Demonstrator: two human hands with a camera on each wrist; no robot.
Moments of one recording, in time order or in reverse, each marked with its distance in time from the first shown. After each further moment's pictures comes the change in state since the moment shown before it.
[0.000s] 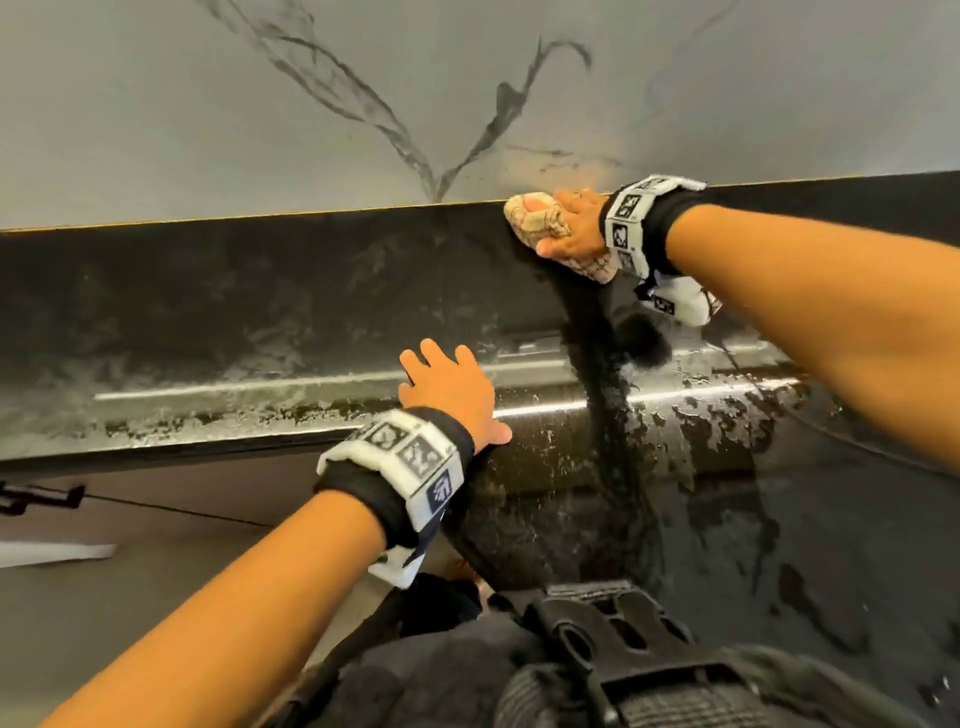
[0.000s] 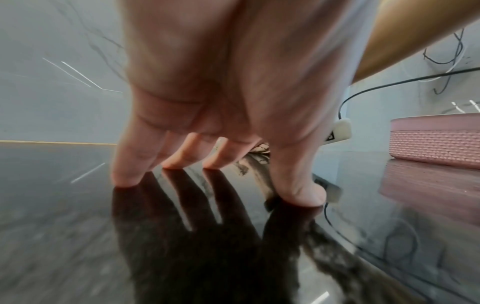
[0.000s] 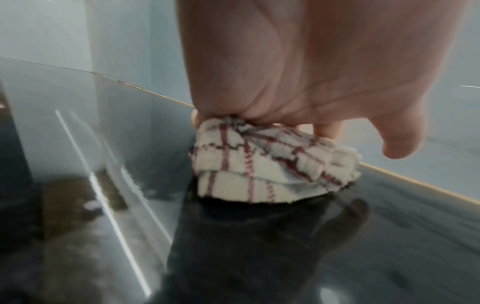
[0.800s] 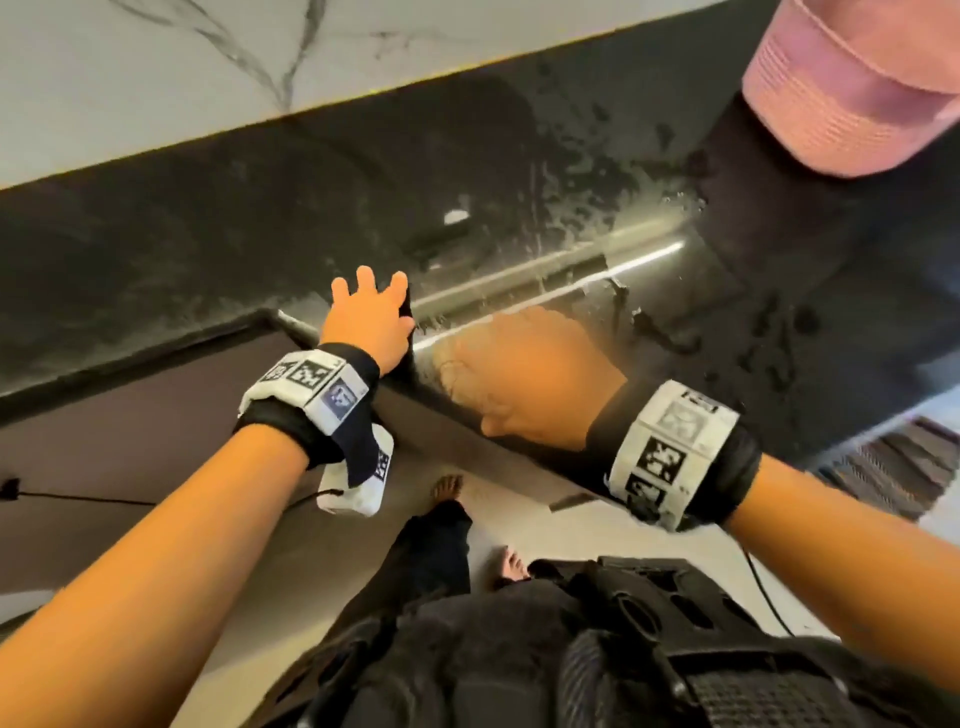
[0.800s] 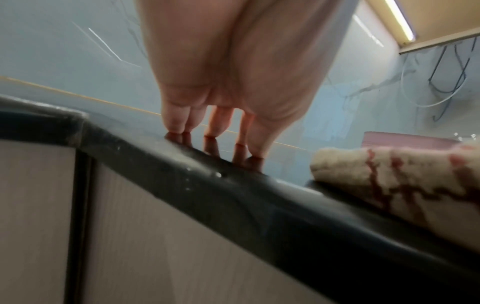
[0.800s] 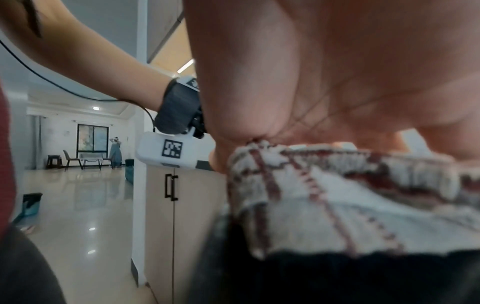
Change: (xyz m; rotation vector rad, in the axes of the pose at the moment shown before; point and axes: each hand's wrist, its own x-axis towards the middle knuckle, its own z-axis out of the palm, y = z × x) left_hand -0.067 0.000 0.060 0.070 0.203 0.286; right_hand -0.342 -0.110 0.159 0.006 -0.005 0.006
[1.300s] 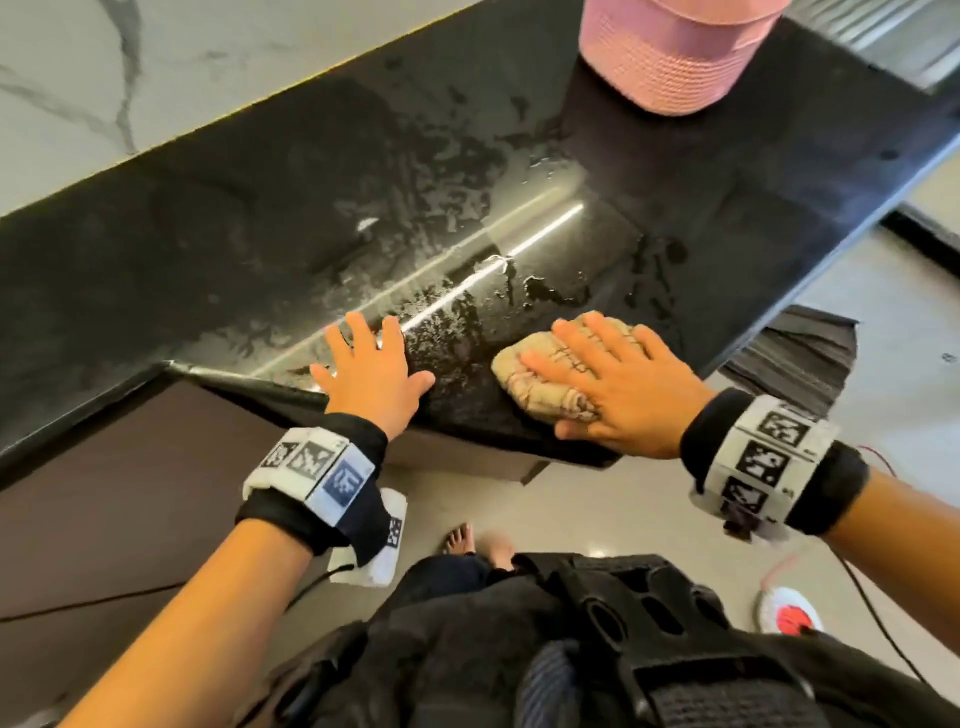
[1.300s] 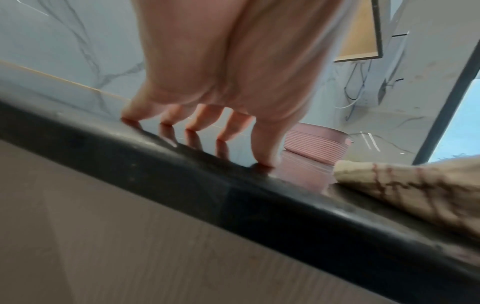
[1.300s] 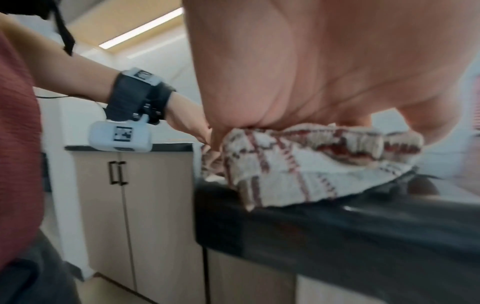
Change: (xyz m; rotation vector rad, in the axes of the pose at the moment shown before) left_hand -0.048 0.072 0.023 -0.001 -0.058 0.139; right_hand -0.107 0.059 0.057 0.146 0.045 0.291
